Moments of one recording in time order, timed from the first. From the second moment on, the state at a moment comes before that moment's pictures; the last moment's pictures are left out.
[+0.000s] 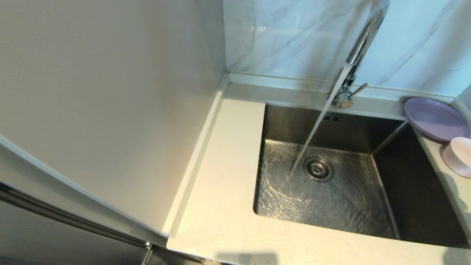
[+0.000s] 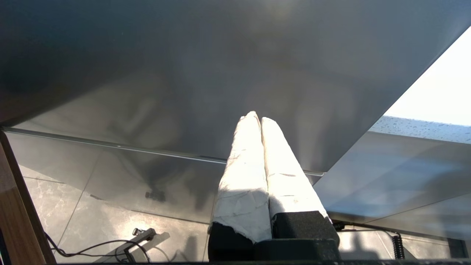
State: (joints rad) left arm 0.00 0.00 0.00 0.00 0.00 0.00; right arm -0.38 1.44 -1.49 1.23 -0.29 0.04
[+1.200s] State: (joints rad) left arm 0.00 0.00 0.00 0.00 0.00 0.00; right arm -0.46 1.66 -1.67 1.32 -0.14 0.05
